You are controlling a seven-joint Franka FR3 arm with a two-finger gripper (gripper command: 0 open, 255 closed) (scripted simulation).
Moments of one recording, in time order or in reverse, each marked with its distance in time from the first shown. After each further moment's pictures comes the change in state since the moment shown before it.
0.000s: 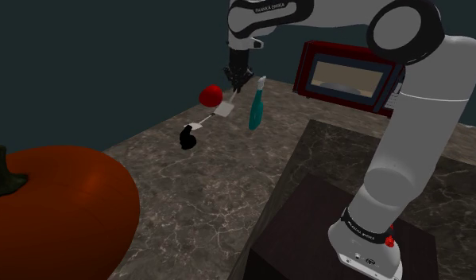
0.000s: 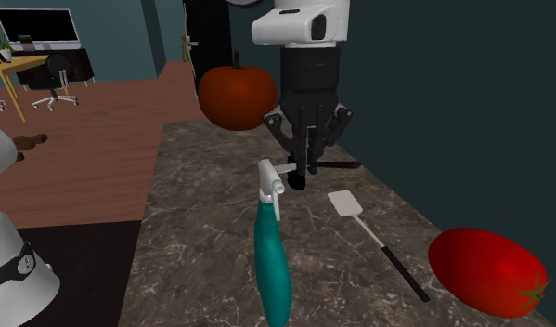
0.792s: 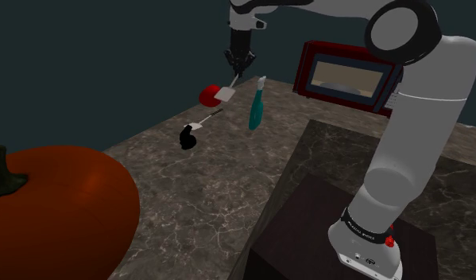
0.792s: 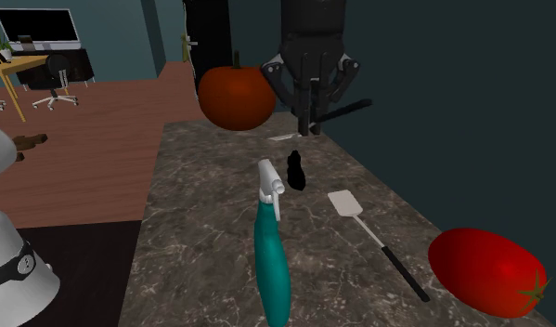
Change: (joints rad) arm 0.005 0.014 0.002 0.183 0.000 -0.169 -0.008
